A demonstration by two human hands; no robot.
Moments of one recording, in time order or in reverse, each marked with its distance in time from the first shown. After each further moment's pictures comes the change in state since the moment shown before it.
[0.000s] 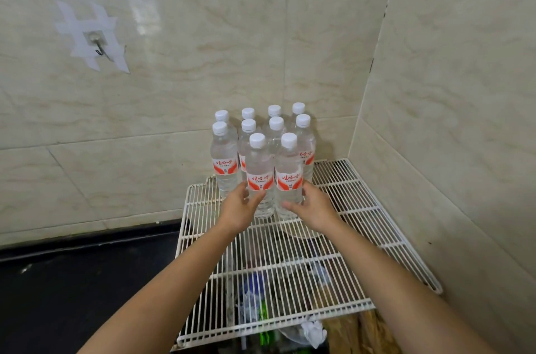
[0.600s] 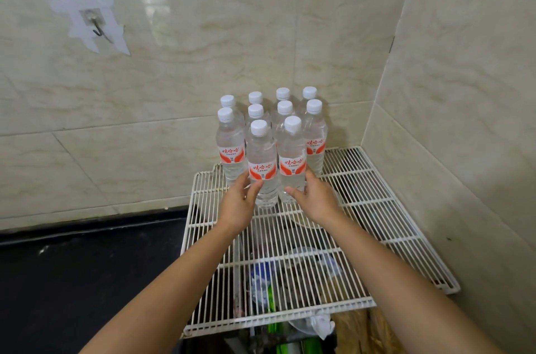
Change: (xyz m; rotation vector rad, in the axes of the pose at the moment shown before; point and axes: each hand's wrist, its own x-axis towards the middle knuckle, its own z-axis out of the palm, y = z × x) left_hand -0.003 -0.019 -0.004 0.048 0.070 0.059; right_hand 0.016 0.005 0.022 -0.107 0.060 -0.019
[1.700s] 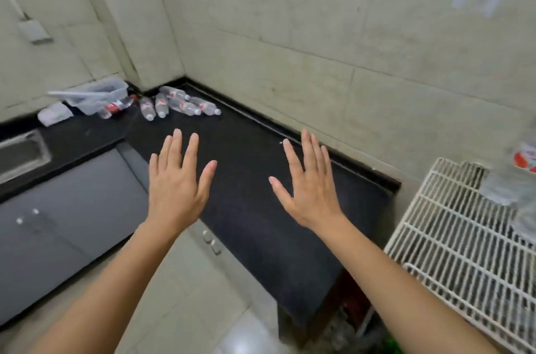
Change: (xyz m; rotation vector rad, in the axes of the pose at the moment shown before) left_hand -0.400 -0.115 -0.322 1.030 0.941 -0.413; right_hand -0.215 -0.245 0.281 -0.171 -0.086 -1.231
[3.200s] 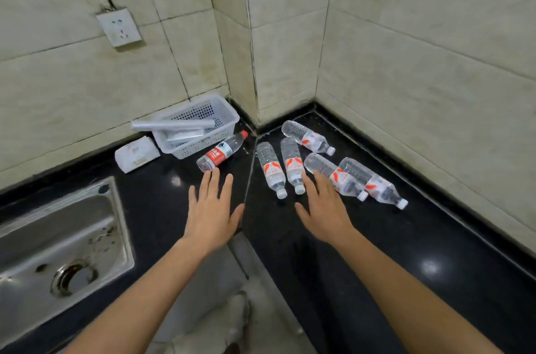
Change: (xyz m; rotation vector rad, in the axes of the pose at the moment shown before) left_hand 0.467 -0.652 0.234 0.197 -0.480 -0.186; right_hand 0.556 -0.283 0.624 0.115 -0.574 0.031
